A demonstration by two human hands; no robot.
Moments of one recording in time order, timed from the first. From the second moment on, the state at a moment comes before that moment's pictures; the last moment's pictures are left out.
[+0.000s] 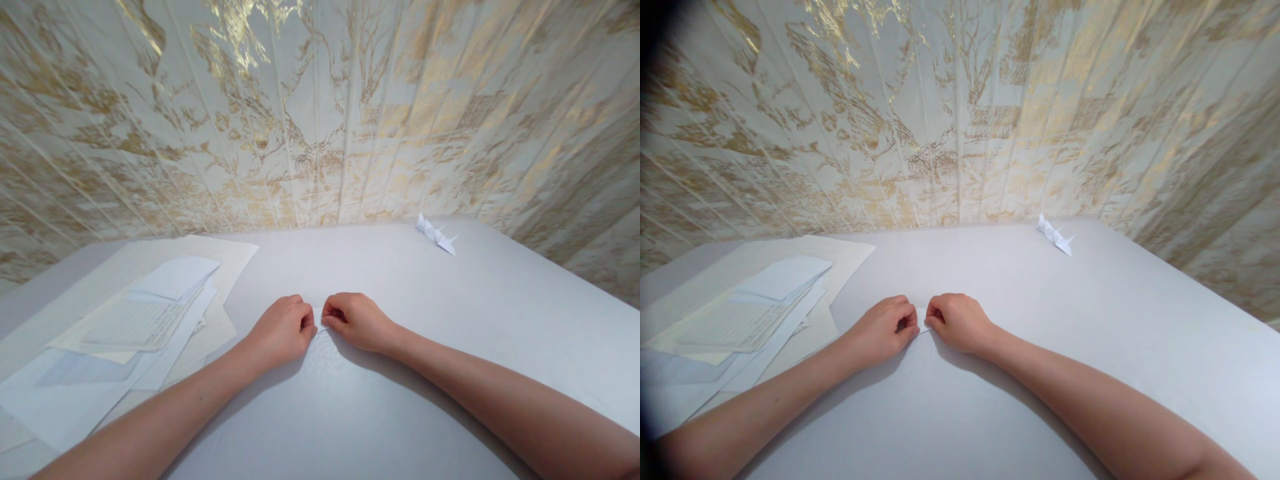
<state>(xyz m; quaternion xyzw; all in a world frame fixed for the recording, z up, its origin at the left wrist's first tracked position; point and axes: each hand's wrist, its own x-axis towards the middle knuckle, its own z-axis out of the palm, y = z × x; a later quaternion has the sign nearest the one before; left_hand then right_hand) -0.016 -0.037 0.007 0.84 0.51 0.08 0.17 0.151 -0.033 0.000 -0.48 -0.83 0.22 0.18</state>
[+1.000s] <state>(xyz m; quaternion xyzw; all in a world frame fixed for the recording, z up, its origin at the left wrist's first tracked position) -0.012 -0.040 0.006 0.85 0.51 0.07 0.11 0.148 -0.032 0.003 -0.51 -0.83 0.18 0.14</state>
